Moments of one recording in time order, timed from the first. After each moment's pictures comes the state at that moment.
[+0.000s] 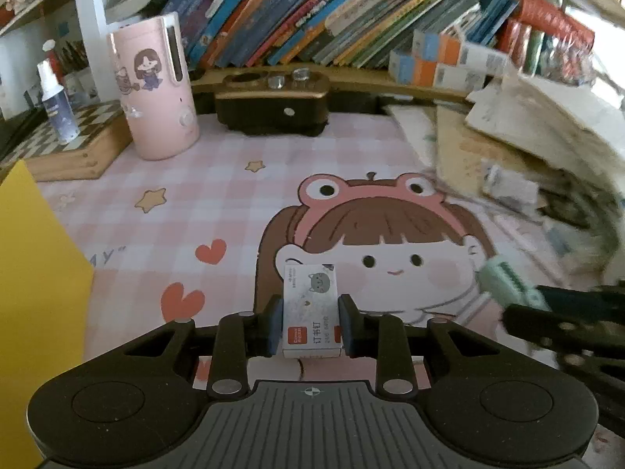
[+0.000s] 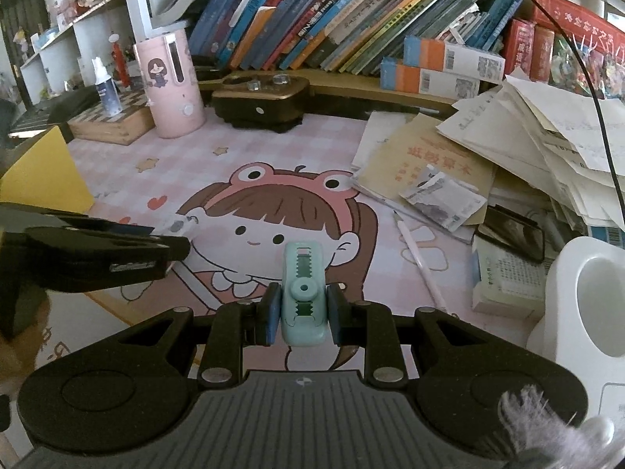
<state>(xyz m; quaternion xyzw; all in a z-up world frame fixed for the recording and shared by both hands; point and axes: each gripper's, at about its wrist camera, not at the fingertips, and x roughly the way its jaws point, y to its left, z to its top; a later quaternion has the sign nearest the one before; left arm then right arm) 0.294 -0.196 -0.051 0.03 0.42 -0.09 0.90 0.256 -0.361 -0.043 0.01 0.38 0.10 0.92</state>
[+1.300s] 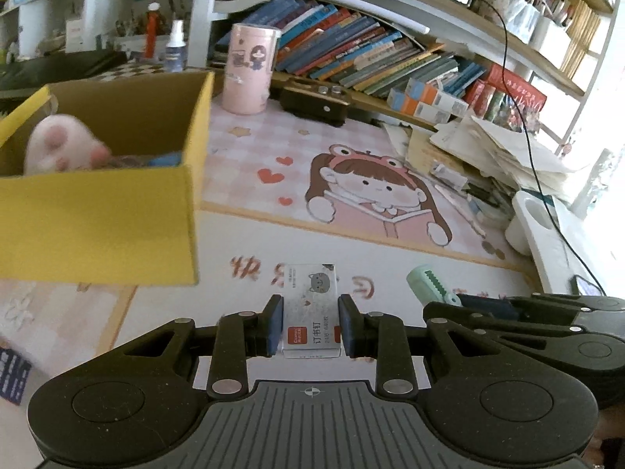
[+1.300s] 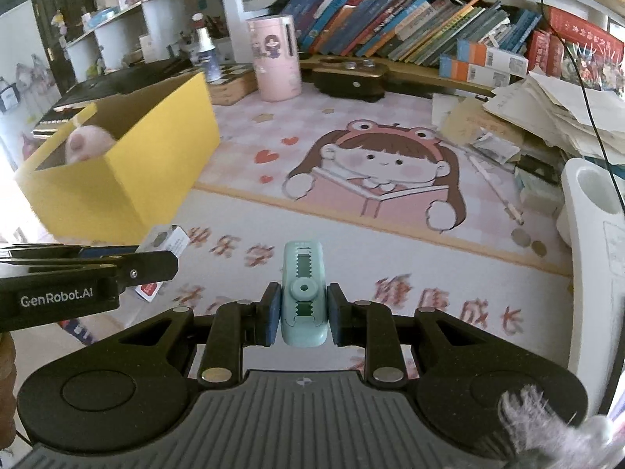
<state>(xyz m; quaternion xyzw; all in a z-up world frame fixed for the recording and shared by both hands) 0.092 -0.085 -0.011 -0.08 0.39 -0.10 0.91 0.097 -0.262 -0.013 0.01 0.39 0.13 0.91</state>
